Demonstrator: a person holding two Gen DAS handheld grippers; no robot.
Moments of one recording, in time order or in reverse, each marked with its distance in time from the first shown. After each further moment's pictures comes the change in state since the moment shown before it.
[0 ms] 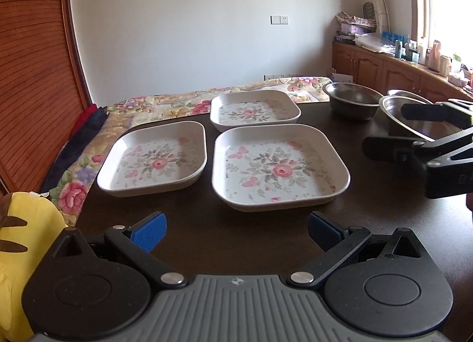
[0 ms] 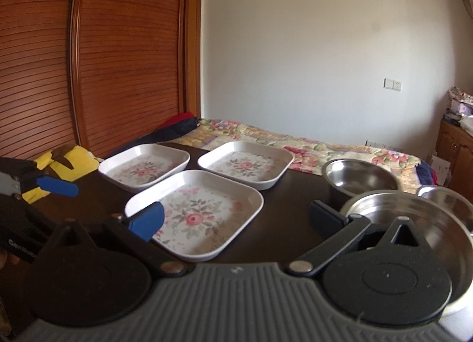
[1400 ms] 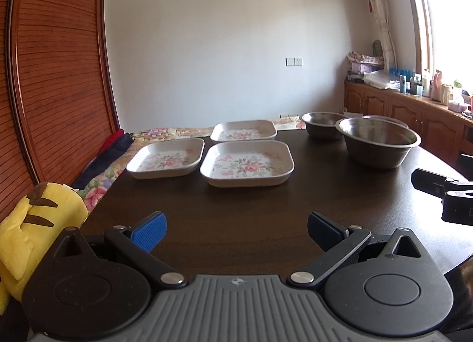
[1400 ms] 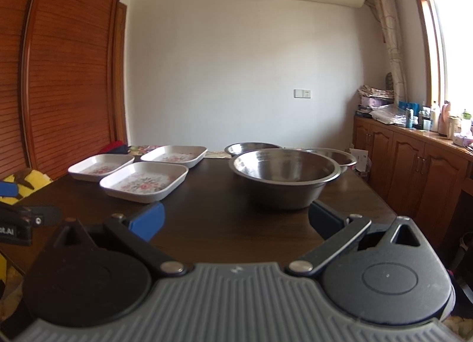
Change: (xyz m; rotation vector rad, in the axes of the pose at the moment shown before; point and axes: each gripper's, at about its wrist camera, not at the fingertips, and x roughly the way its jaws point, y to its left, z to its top) left arm -0.106 -0.069 -0.070 -0.049 -0.190 0.097; right arm -0.134 0.010 -0.085 0.139 -0.142 -0.323
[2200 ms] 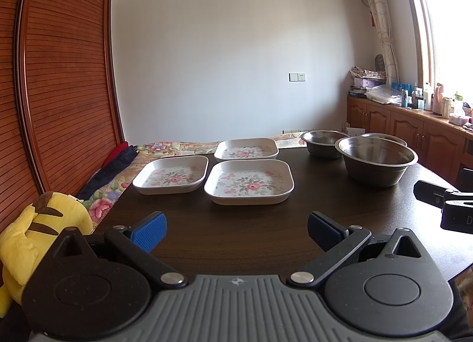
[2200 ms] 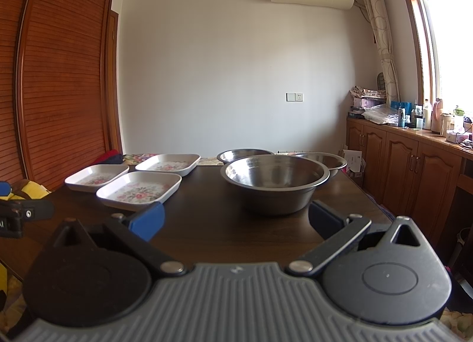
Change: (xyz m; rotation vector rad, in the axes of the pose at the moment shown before) left arm -0.015 -0.001 0.010 -0.014 -0.065 0.015; right arm -0.012 -0.008 0.008 0.042 -0.026 -0.030
